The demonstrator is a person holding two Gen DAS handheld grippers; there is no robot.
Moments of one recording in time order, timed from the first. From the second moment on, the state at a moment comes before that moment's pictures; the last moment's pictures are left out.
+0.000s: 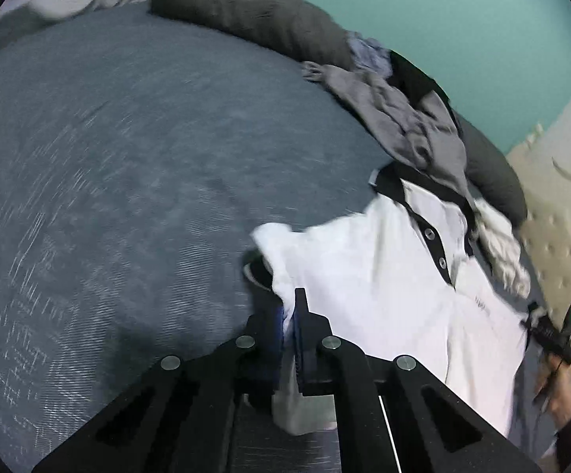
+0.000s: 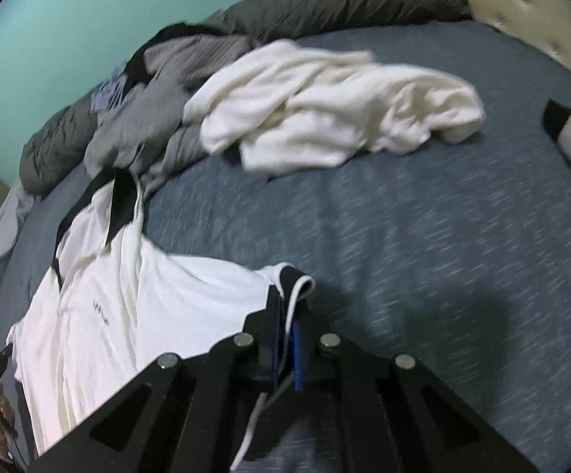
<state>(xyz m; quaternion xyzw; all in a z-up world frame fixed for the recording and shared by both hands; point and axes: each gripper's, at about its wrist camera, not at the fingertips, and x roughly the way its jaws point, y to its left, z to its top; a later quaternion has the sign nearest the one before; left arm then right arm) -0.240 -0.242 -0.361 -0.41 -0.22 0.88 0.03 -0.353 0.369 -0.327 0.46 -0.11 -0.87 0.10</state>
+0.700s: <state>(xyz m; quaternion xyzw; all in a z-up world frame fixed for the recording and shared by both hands) -0.233 -0.242 -0.337 -0.39 -0.20 0.90 0.00 -0.254 0.370 -0.285 0.37 -0.11 -0.92 0.03</state>
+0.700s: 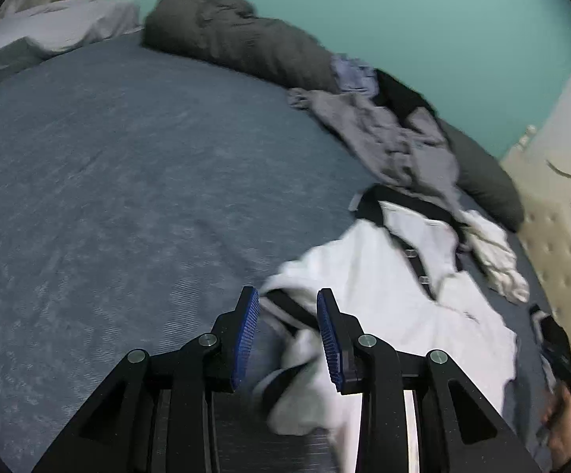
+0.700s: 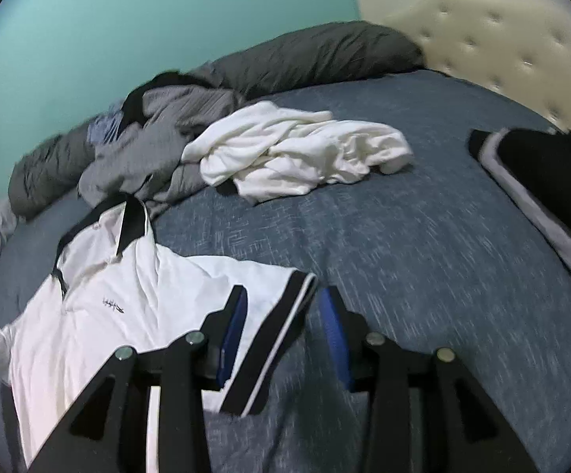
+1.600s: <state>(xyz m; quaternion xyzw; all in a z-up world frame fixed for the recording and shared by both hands) -0.269 -0.198 -0.367 -0.41 -0.11 0.90 0.01 -0.221 0.301 -0.317 0.35 -0.18 -0.91 0.17</state>
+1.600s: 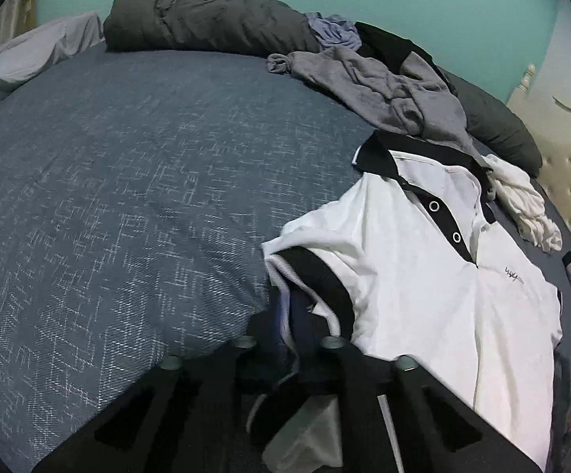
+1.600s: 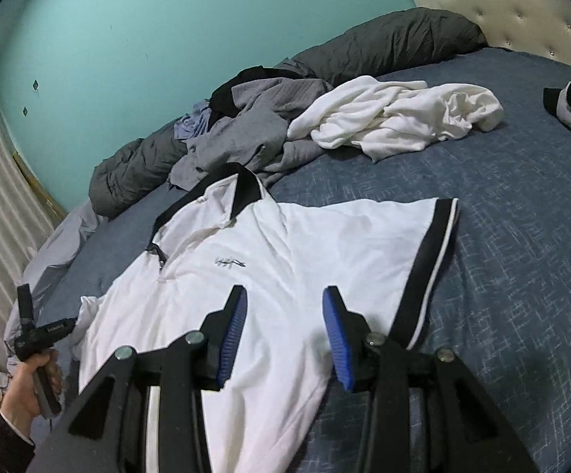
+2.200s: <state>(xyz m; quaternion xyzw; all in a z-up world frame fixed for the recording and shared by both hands) -0.248 -0.257 -0.360 -0.40 -0.14 0.90 -0.11 -0.222 0.301 -0.319 0.35 -0.18 -0.91 0.17</state>
